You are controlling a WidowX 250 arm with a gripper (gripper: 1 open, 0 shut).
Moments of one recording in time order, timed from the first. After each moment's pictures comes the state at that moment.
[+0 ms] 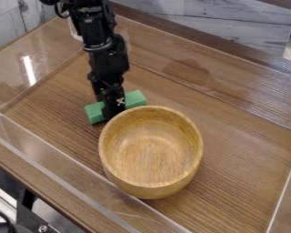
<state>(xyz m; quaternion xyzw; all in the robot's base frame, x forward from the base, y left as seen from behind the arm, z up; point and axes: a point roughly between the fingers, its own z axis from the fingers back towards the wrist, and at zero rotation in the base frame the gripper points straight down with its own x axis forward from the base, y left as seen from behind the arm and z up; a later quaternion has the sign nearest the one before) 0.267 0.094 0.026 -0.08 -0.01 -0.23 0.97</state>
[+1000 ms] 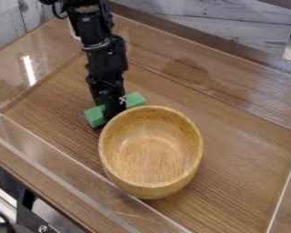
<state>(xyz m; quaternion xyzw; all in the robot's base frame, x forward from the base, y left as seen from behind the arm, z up) 0.261 0.090 0.027 -0.12 0.01 -0.17 0.98</state>
